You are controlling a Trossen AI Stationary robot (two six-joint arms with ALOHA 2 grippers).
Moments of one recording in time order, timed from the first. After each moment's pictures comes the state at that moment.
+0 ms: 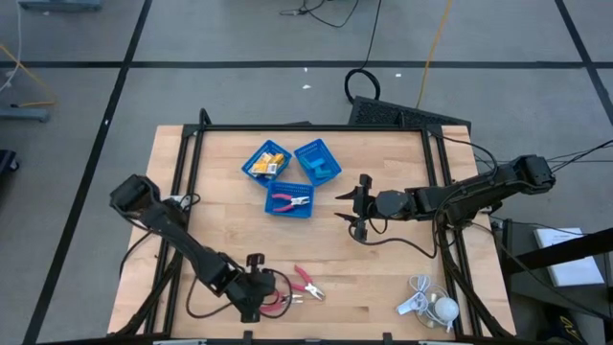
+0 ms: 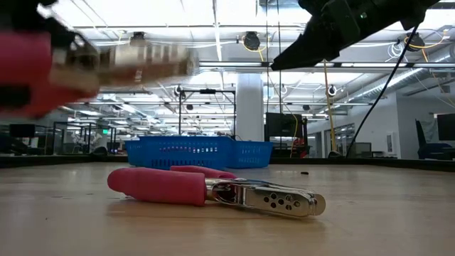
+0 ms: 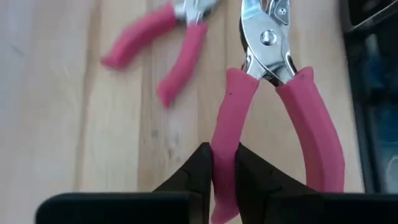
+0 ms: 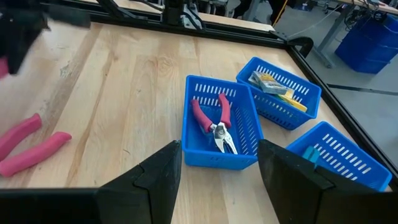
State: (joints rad) left arm -0.70 1.73 1.07 -0.38 -0.23 -0.64; right arm 0.17 1.25 0.66 0.18 0.34 -0.05
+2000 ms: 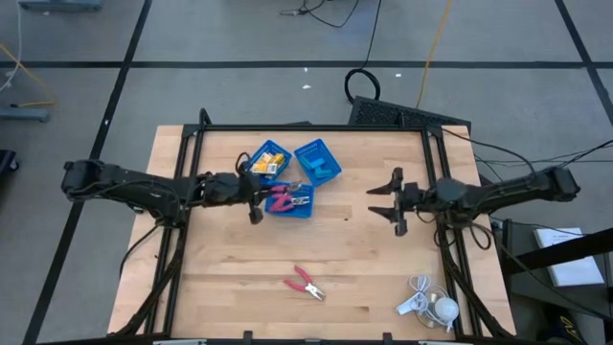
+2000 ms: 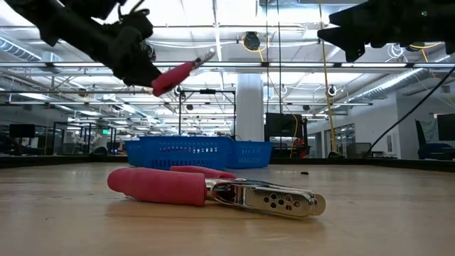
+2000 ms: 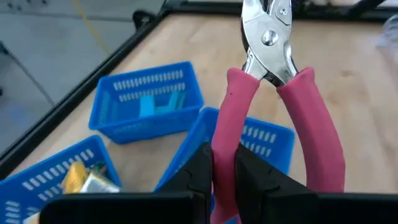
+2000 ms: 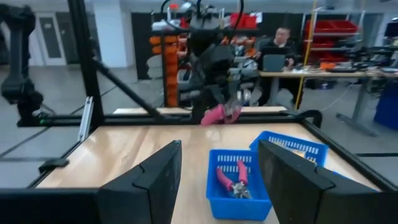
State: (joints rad) left arm 0.02 1.09 0.50 0.15 -0.26 -0.05; right arm 0.11 0.67 0.27 0.45 0.13 0.02
